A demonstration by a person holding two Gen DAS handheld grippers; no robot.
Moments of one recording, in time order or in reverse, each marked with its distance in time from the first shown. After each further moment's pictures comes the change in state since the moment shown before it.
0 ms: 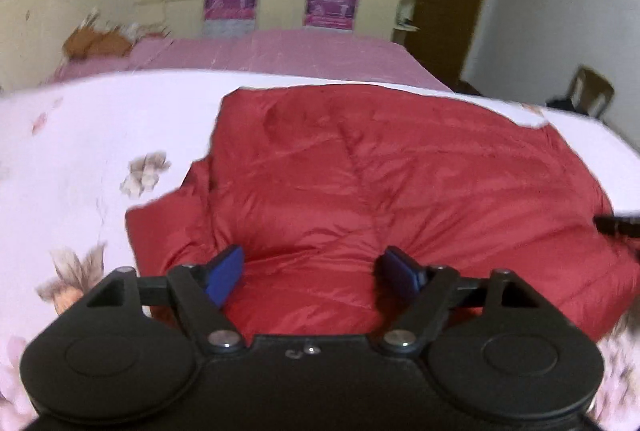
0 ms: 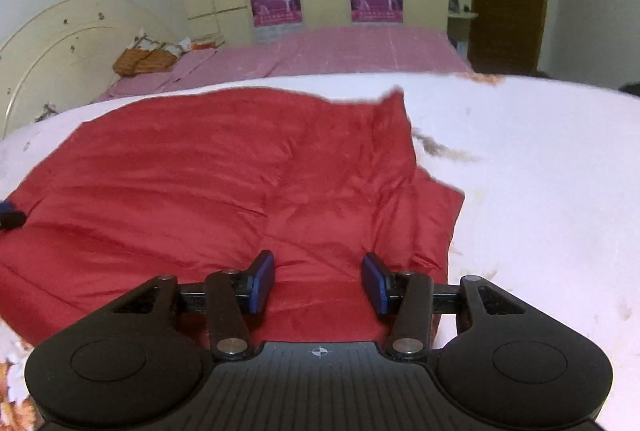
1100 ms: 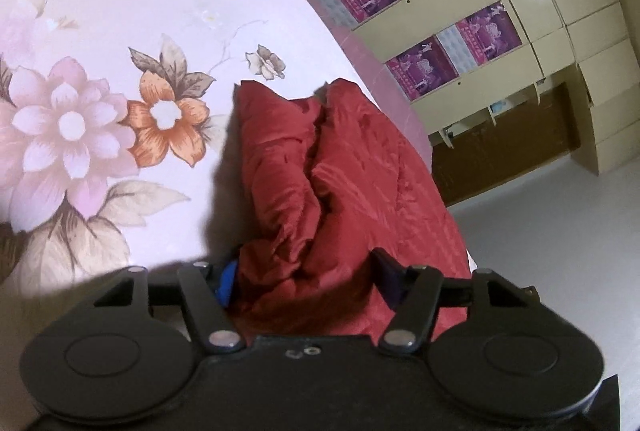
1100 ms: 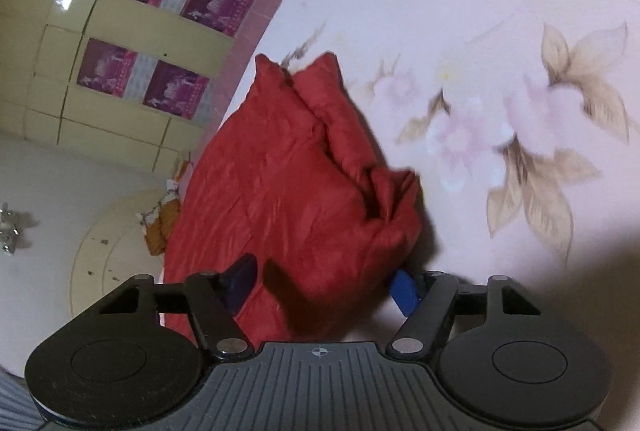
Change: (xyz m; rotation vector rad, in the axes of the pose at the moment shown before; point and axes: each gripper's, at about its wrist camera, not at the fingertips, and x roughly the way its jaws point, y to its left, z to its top) left arm -0.012 0.085 -0.049 -0.803 -0.027 -0.210; right arm -0.061 -0.072 -0.086 0.973 0.027 0.247
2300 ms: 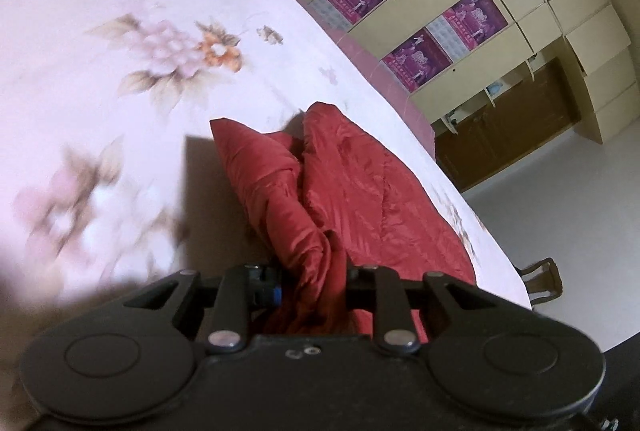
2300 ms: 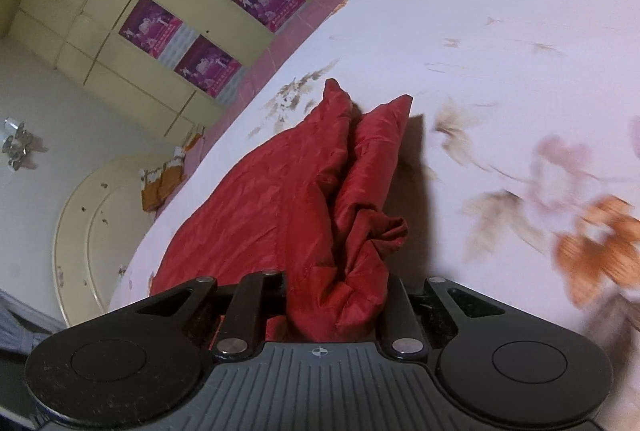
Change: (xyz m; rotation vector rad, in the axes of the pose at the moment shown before) left arm -0.134 -0.024 -0.124 0.092 -0.034 0.065; right arm -0.122 -0.037 -0.051 -0.282 -0.014 -0.014
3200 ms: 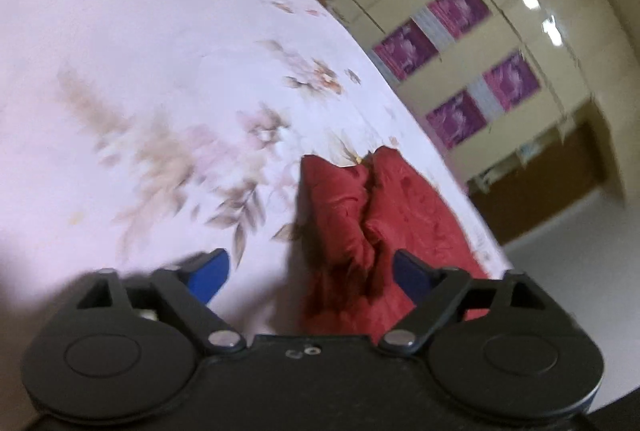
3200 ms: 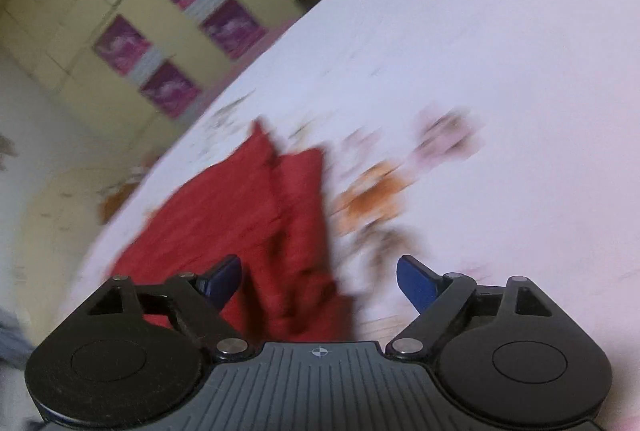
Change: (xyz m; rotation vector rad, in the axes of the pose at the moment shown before) left arm -0.118 0.055 -0.087 -0.156 -0.180 0.088; right arm -0.088 -0.072 -0.030 -0.077 -0.154 -0.179
